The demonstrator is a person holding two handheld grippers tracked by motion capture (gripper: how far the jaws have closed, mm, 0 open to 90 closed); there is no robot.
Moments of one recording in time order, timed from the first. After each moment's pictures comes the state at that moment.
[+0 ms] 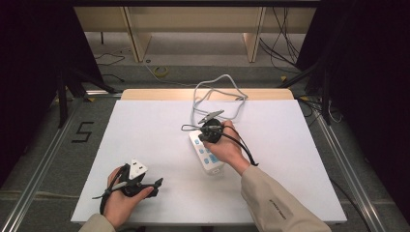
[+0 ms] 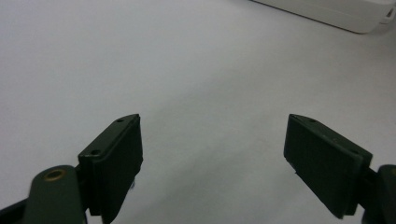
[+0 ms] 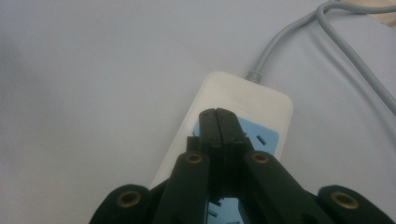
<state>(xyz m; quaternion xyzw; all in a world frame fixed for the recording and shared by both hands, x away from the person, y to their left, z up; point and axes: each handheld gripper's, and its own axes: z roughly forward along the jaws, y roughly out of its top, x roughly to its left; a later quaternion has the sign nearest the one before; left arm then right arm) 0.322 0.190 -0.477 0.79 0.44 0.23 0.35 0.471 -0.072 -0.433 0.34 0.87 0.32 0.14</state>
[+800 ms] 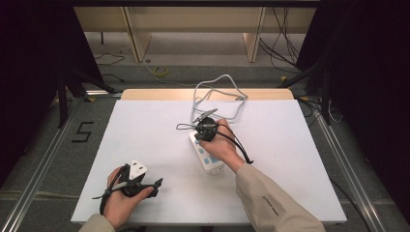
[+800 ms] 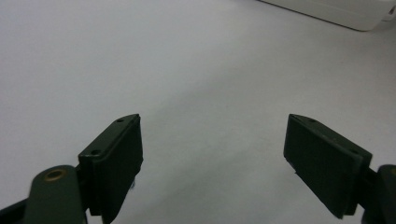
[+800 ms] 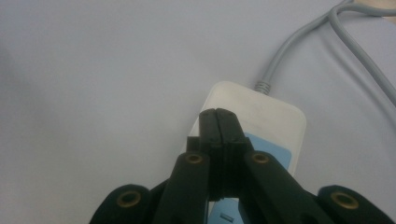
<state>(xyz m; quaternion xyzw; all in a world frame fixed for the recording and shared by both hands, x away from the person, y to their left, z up) 0.321 0.190 -0.477 0.80 0.44 0.23 0.34 0.479 -0.056 -0.437 0.33 0.88 0.31 0.13</state>
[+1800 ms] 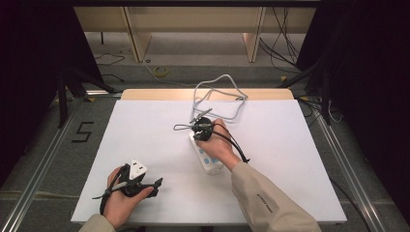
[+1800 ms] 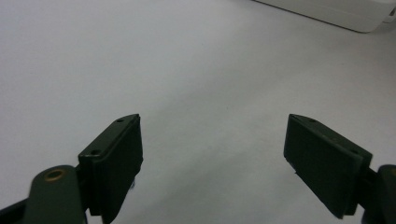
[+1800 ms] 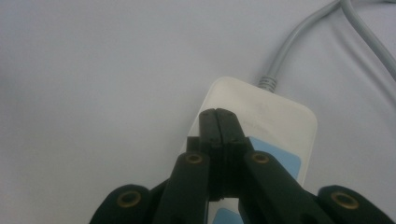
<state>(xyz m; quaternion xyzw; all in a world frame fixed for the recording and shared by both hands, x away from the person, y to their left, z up) 0.321 0.190 -0.477 0.80 0.44 0.23 0.34 0.488 -0.046 -0.446 0.34 0.89 0.29 0.13</state>
